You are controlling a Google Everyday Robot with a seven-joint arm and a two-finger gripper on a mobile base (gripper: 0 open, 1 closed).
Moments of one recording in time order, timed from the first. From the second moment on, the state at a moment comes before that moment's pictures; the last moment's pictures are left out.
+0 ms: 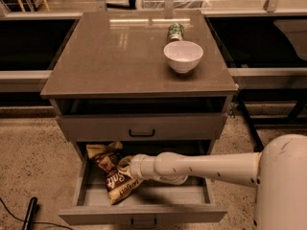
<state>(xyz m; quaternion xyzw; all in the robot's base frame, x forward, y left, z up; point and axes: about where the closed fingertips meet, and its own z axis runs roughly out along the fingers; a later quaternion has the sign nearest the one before) 0.558 0.129 0.447 -0.60 0.65 0.18 0.44</state>
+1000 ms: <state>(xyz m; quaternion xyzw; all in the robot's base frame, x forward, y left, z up) 0.550 0.135 0.458 -0.61 0.57 0.24 0.50</state>
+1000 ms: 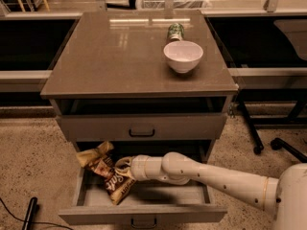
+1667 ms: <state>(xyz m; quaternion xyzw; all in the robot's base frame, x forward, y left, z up) 0.551 0.135 0.458 -0.61 0.57 0.24 0.50</state>
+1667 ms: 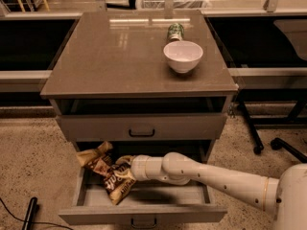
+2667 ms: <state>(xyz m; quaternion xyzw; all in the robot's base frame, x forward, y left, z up) 0.554 0.135 0.447 -0.60 0.60 0.24 0.47</state>
